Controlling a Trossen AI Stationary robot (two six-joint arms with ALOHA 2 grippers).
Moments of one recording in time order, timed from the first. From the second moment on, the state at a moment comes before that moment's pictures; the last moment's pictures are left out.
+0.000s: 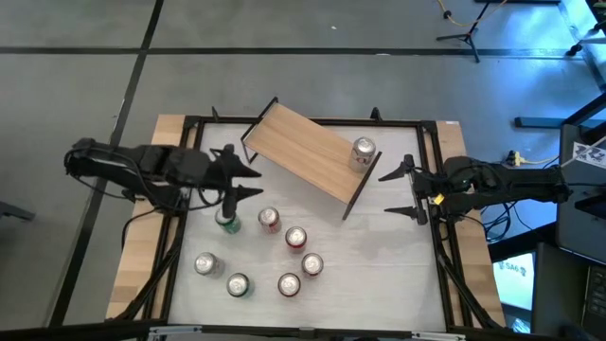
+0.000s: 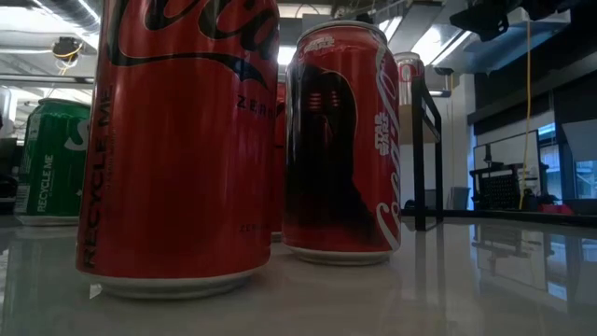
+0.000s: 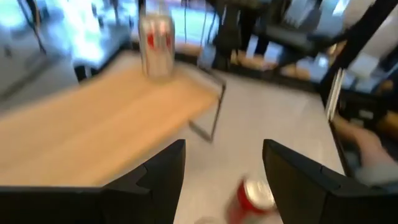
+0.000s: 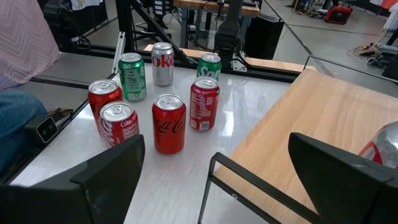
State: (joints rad) left arm -0.19 1.02 1.14 -0.60 -0.29 -0.34; right arm 0.09 0.54 0.65 -0.37 -0.06 -0.10
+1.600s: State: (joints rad) left arm -0.45 1.06 1.17 -0.89 -0.06 -0.90; right arm 0.09 0.54 0.65 -0.37 -0.06 -0.10
